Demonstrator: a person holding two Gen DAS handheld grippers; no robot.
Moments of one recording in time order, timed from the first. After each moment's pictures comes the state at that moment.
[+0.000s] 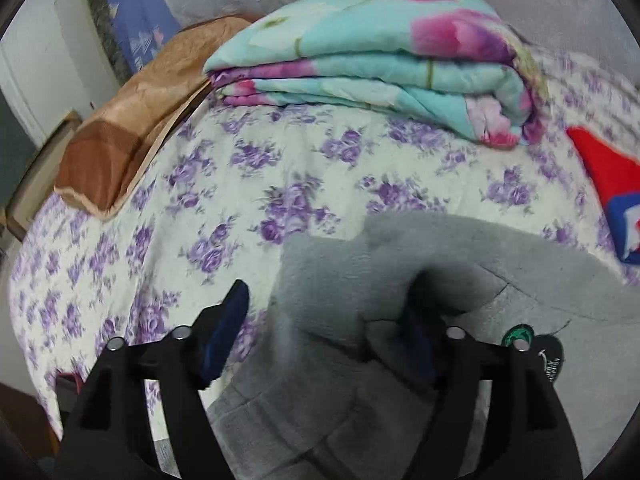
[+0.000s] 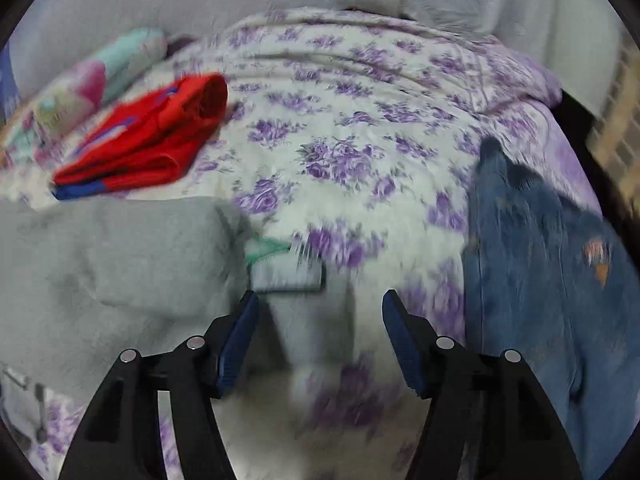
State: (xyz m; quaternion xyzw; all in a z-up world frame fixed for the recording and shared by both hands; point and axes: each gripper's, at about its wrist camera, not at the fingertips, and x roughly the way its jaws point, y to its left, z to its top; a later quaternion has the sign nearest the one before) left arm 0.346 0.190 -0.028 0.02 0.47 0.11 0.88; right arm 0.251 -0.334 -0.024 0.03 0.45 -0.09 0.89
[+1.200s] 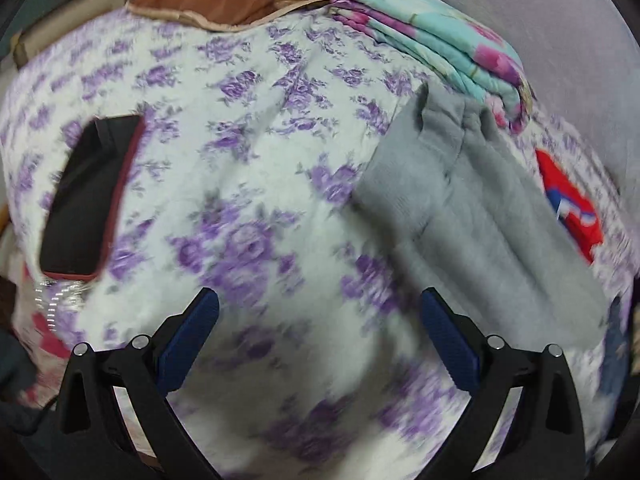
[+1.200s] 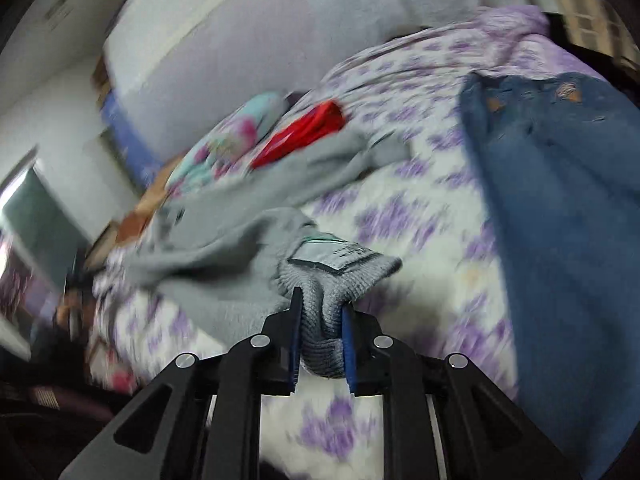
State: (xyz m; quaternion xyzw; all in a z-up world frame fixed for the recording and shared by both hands) left arm 0.136 0.286 -0.037 -0.21 0.50 0.09 0.84; right arm -0.022 -0.347 -0.013 0.20 0.36 0.14 0.90
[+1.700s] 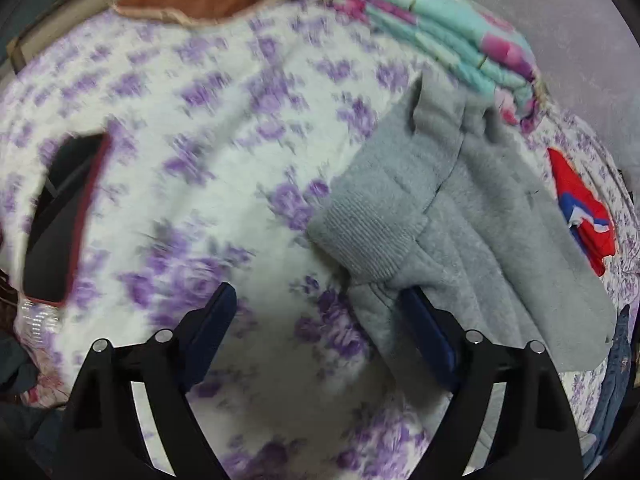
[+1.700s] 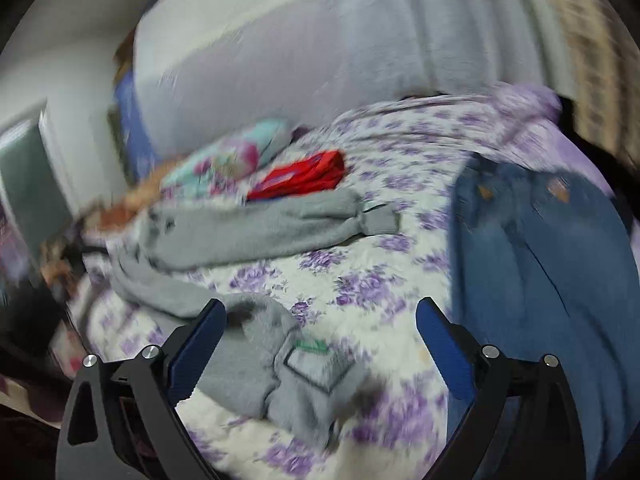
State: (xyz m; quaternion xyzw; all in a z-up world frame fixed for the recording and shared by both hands) left arm 0.164 0.264 -0.033 -0.17 0.51 0.12 0.83; right arm 0.006 -0.348 0.037 0.09 0.31 0.11 0.94
